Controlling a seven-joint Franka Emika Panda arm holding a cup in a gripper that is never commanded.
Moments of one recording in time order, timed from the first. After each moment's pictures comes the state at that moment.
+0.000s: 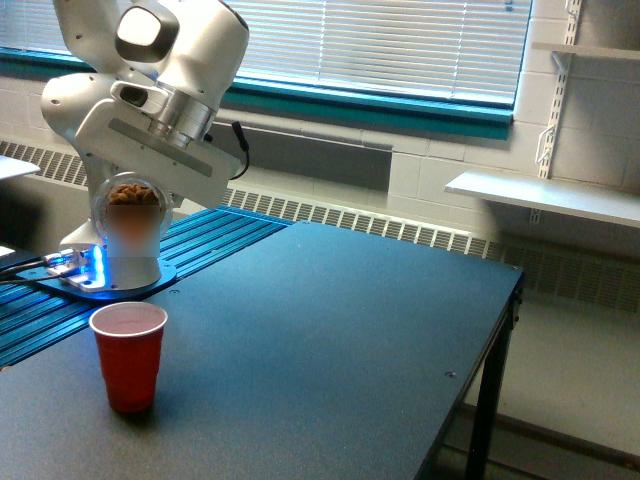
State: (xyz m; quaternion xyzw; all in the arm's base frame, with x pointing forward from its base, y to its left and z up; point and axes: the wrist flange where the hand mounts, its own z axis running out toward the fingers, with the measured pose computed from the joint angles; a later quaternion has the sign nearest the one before) arm 0.283 -0.199 0.344 0.65 -0.72 0.09 0.23
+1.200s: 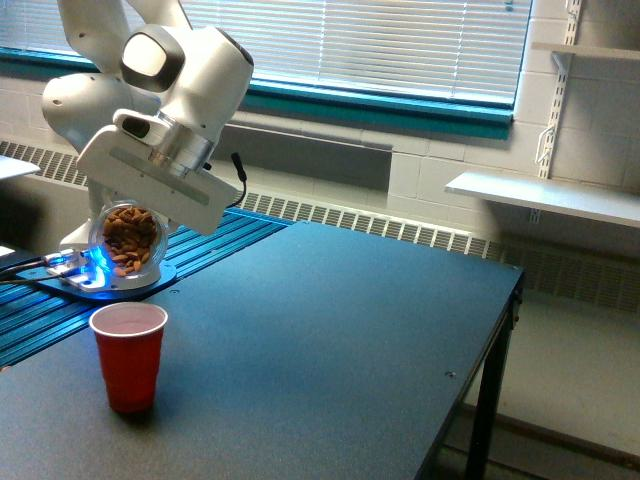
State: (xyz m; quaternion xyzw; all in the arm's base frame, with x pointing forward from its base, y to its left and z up) arm 0.281 -0.198 0.306 0.65 -0.71 0.04 0.25
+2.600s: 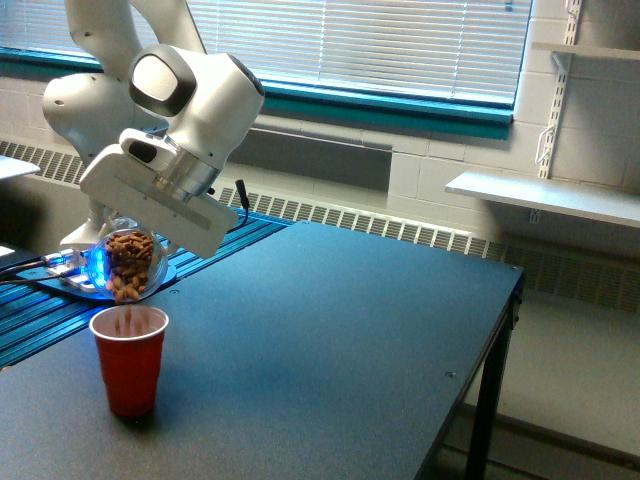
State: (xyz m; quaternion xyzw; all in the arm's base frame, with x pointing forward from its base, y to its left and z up) arm 0.295 -0.205 0.278 0.66 -0.70 0.01 0.28
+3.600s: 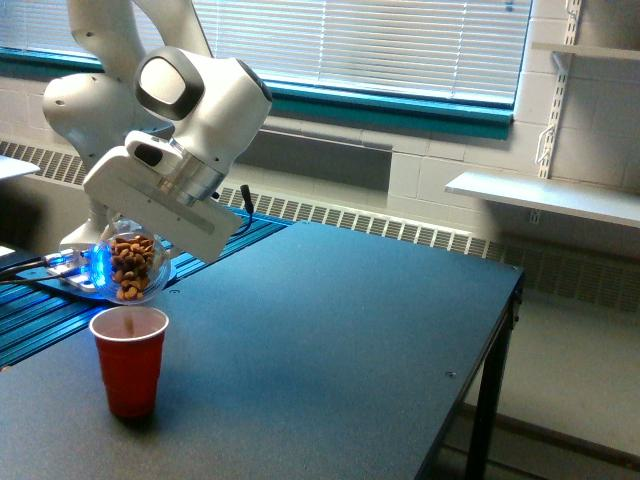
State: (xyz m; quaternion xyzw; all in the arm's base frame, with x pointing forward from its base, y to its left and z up) arm 0.306 -0.210 0.277 0.66 -0.70 0.00 0.29
